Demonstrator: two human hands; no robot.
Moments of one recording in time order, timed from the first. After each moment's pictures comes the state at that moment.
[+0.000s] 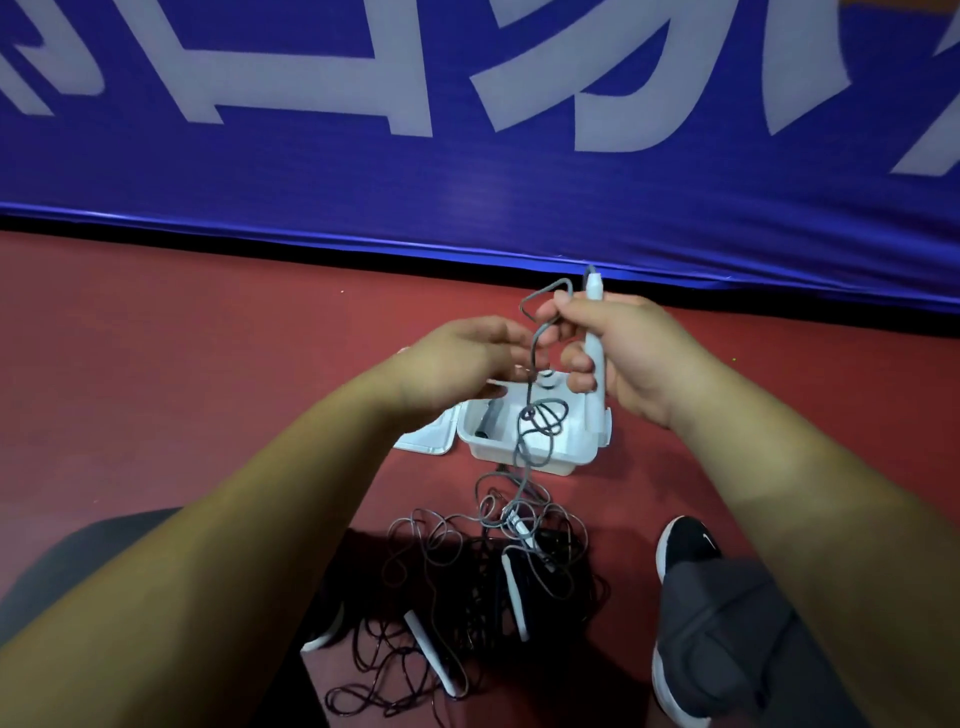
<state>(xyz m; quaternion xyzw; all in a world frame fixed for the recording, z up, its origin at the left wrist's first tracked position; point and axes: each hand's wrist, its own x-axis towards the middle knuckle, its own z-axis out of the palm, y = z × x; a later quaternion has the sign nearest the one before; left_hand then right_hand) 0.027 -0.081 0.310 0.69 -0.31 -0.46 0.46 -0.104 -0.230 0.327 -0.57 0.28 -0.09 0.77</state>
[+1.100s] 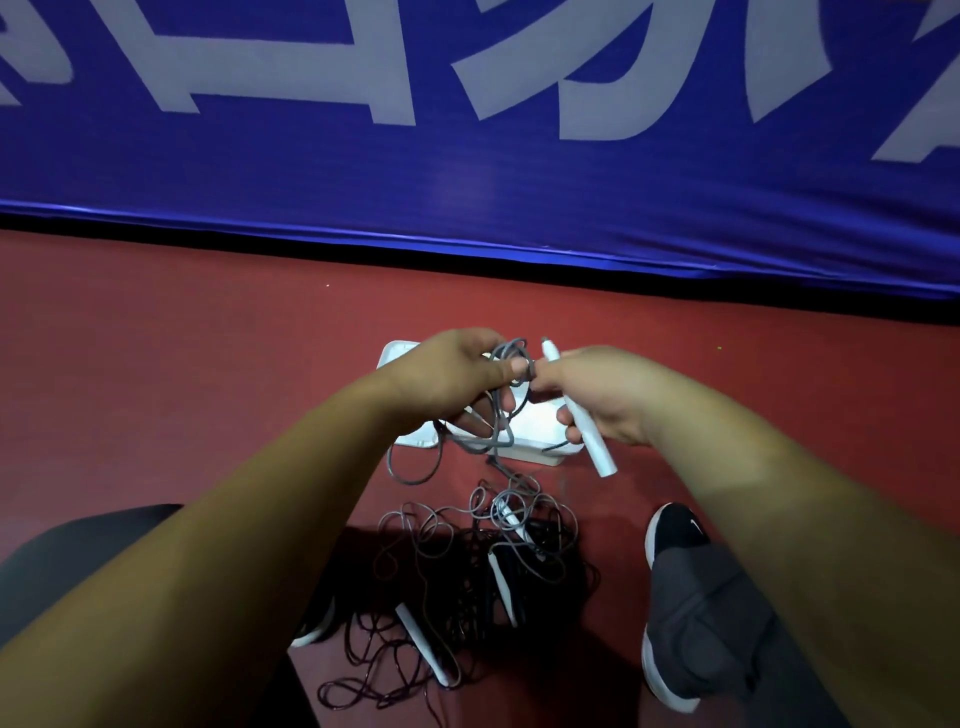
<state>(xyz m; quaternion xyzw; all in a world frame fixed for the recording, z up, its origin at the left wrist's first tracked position) 0.018 -0.078 0.296 0.71 -0.34 -0.46 0.41 -0.112 -0.227 0.284 -0.65 0.43 0.11 0.62</state>
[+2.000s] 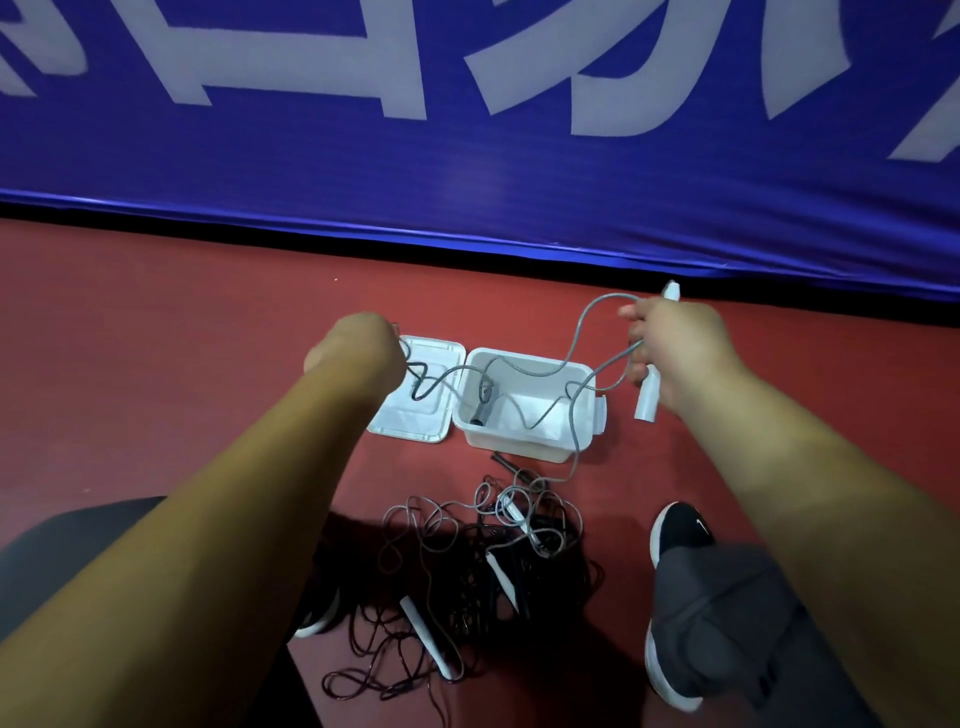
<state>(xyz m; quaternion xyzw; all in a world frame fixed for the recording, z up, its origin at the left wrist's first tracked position) 0.081 -0.051 0.283 0.96 -0.21 -0.18 0.00 -0.119 -0.268 0.295 -0.51 0.54 -0.21 0.64</state>
